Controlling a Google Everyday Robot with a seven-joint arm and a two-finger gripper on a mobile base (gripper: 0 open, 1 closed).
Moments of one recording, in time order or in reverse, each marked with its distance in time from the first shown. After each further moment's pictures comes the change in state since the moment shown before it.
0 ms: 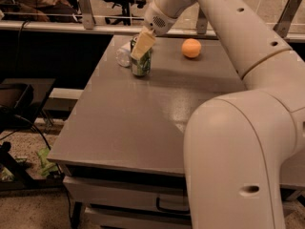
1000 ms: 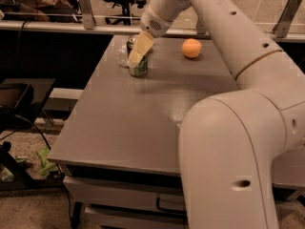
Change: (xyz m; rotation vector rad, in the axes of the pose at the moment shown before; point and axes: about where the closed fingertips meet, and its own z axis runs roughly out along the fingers) arm -0.003 -0.001 0.016 -0.018 -0.003 -0.009
